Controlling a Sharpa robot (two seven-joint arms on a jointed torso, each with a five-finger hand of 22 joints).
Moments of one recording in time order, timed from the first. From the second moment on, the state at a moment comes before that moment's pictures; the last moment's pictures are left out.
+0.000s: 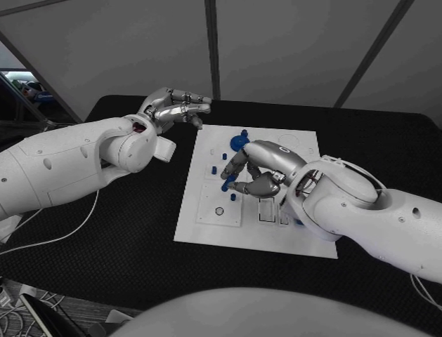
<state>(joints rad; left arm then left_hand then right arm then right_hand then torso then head) 1.11 -0.88 0.11 1.41 -0.21 -0.22 0.29 1.35 -0.12 0.44 -0.10 0.13 1.08 0.16 0.07 0.07 1.13 0.09 0.27 0.07 1.13 0.02 0.94 0.36 0.20 1.07 0.12 0.52 0.93 0.99 -0.67 0.12 1.76 -1.54 -0.26 -0.16 1.43 -0.10 0.48 -0.04 0.15 1.15 0.13 0.11 0.09 1.24 0.07 0.16 0.10 1.47 -0.02 1.41 1.29 0.16 1.21 0.08 1.19 0.82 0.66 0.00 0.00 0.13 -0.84</state>
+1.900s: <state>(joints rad) 1.11 -0.87 0.11 1.41 -0.21 -0.21 0.28 1.35 -0.12 0.44 -0.10 0.13 1.08 0.16 0.07 0.07 1.13 0.09 0.27 0.07 1.13 0.02 0.94 0.36 0.20 1.07 0.12 0.52 0.93 0.98 -0.57 0.02 1.66 -1.71 -0.21 -0.16 1.43 -0.10 0.47 -0.05 0.15 1.15 0.13 0.11 0.09 1.24 0.07 0.16 0.10 1.47 -0.02 1.41 1.29 0.16 1.21 0.08 1.19 0.81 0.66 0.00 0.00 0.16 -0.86</state>
